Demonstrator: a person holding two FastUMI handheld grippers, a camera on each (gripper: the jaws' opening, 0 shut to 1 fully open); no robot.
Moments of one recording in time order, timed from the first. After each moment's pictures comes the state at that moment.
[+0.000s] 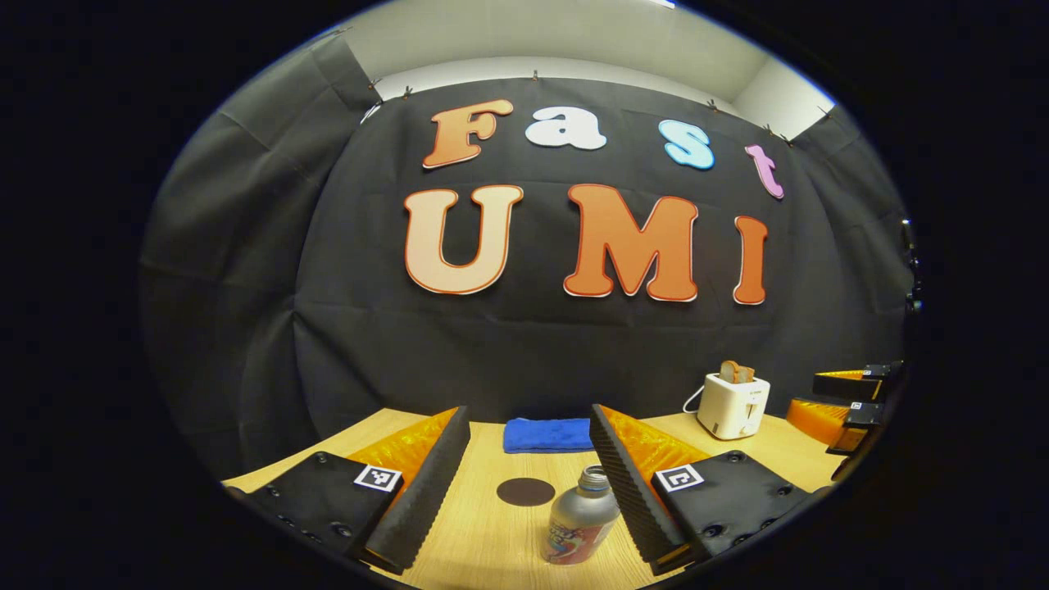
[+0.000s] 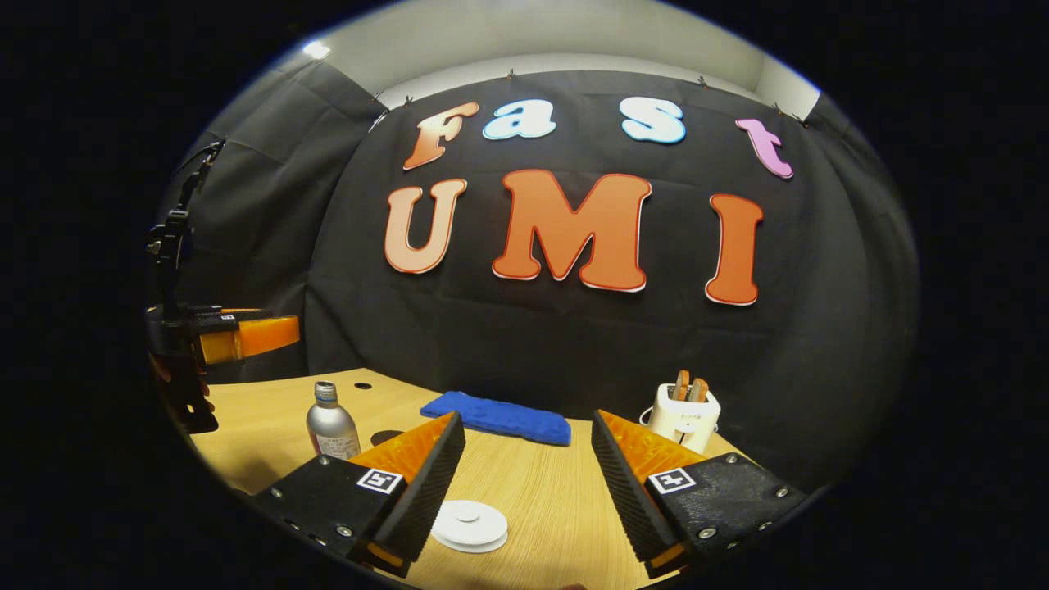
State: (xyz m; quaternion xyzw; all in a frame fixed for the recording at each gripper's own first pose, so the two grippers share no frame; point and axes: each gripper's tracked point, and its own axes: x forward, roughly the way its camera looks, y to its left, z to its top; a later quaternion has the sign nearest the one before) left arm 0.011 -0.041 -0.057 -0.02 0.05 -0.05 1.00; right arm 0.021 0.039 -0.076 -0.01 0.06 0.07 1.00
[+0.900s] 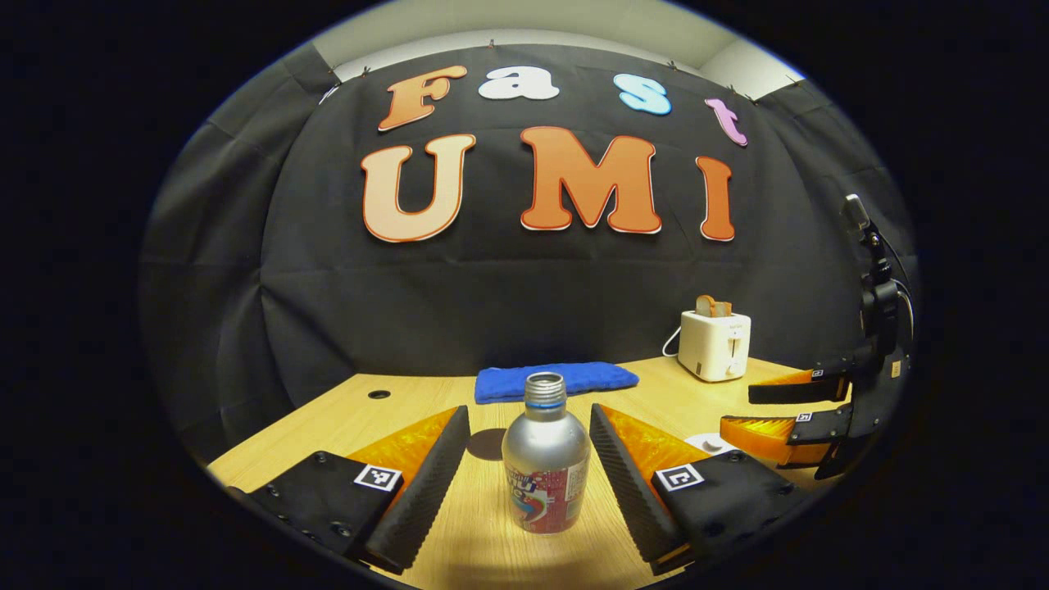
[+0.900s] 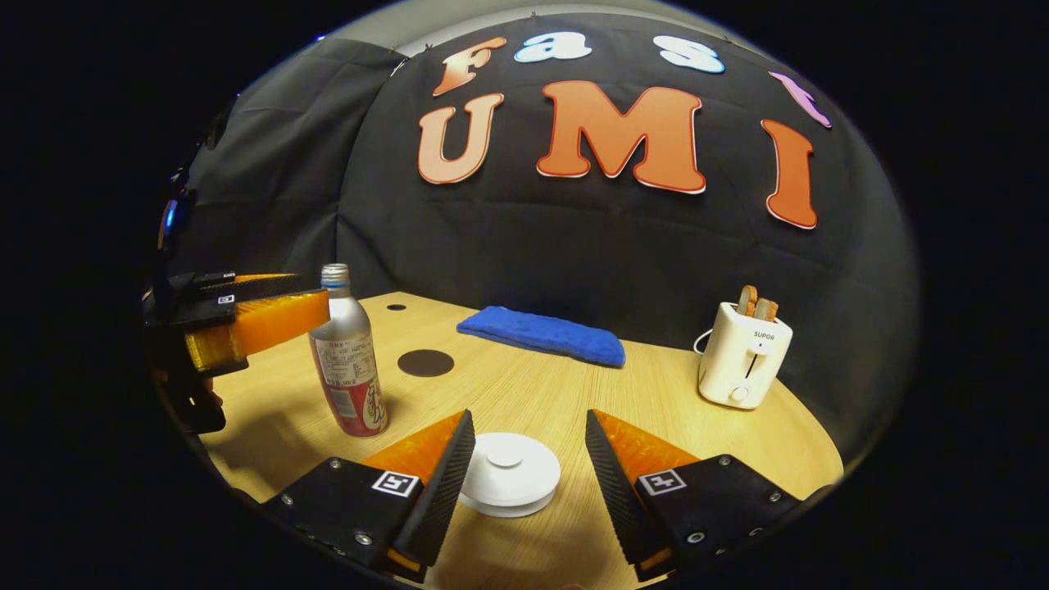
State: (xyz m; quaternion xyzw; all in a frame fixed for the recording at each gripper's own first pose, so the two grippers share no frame) left arm -0.003 -0.073 -0.148 0.02 0.13 -0.09 0.99; right arm 0.019 0.080 -0.190 -0.03 0.20 0.14 0.97
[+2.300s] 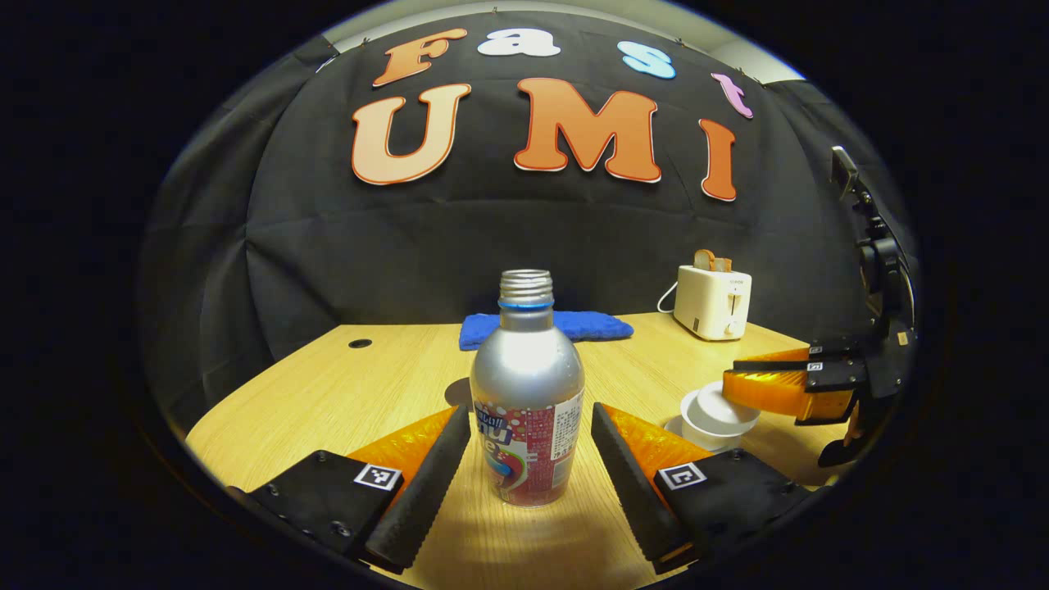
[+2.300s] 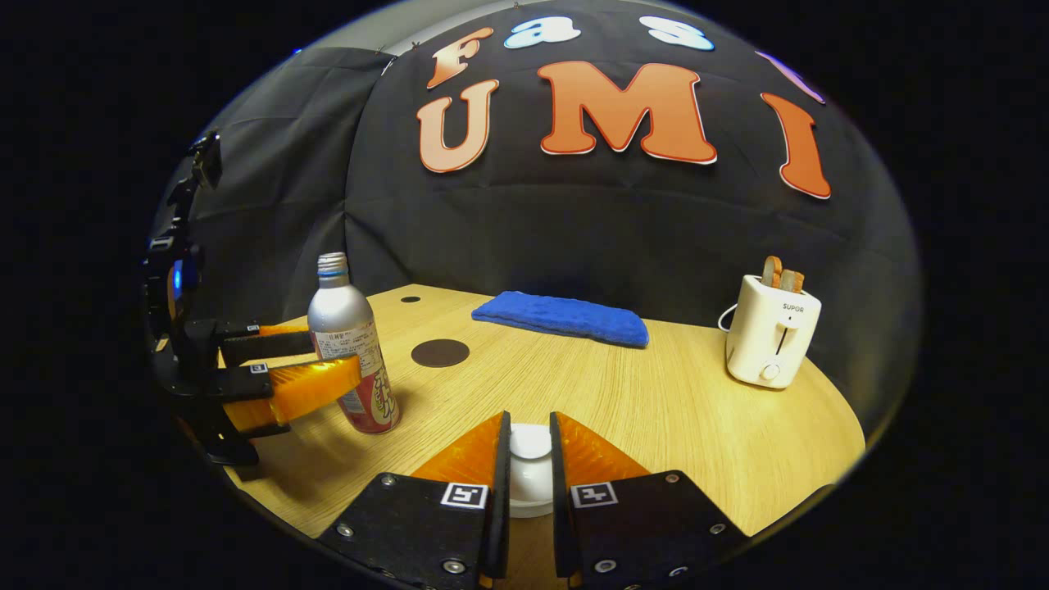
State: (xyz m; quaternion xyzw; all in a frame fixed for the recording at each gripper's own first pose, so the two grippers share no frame) left arm -0.004 -0.085 -0.215 0.01 0.21 -0.10 0.97; right arm 0.024 0.082 -0.199 0.00 0.21 0.16 0.96
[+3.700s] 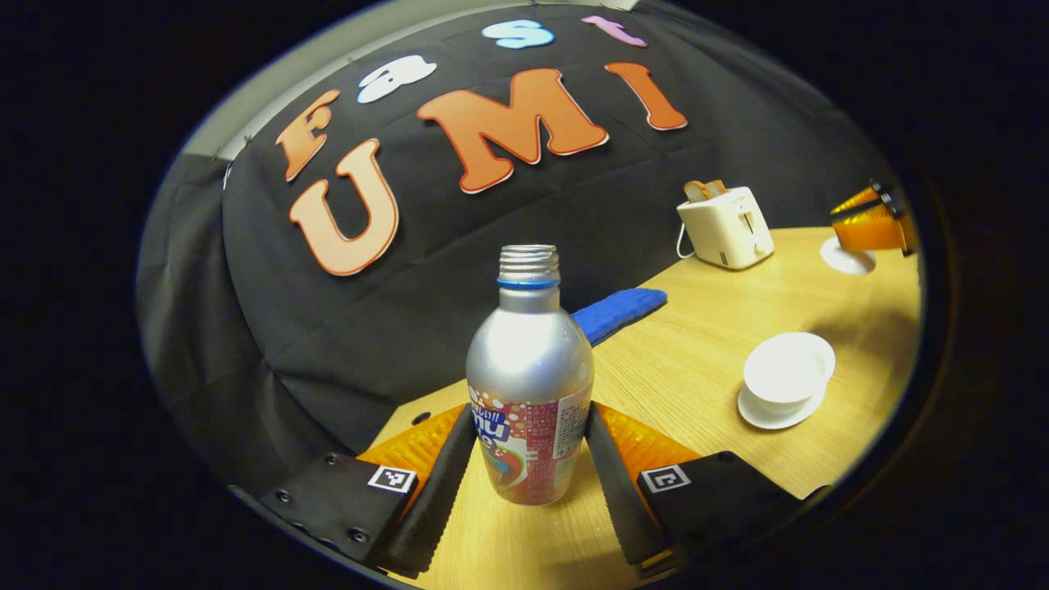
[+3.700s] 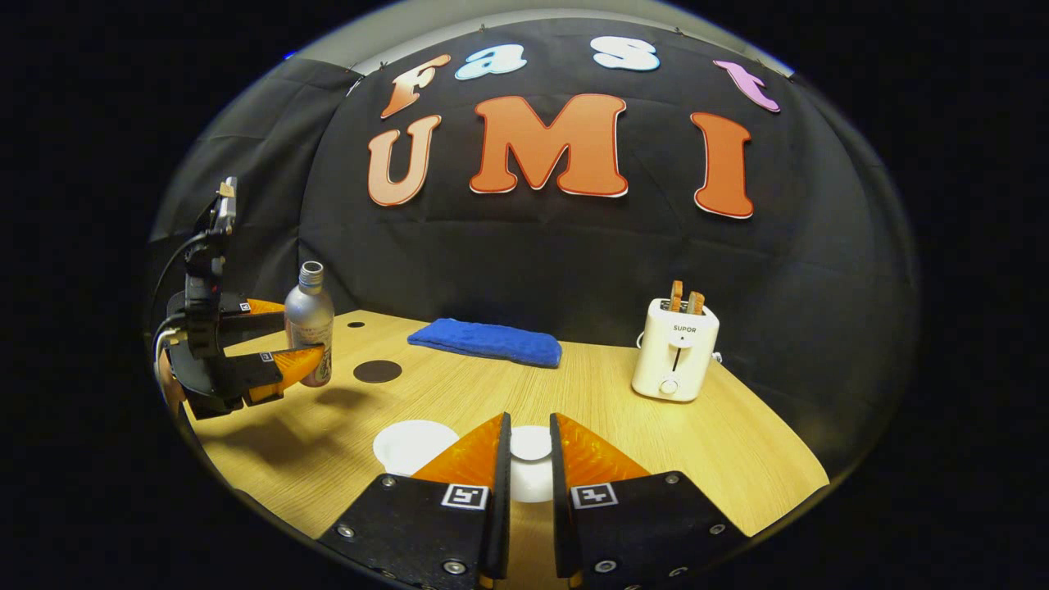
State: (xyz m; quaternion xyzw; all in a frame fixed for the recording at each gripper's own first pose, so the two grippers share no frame) left arm 0.038 -0.082 -0.186 0.29 0.16 -0.09 0.94; right arm 0.005 -0.019 -0.163 0.00 0.17 0.07 0.98
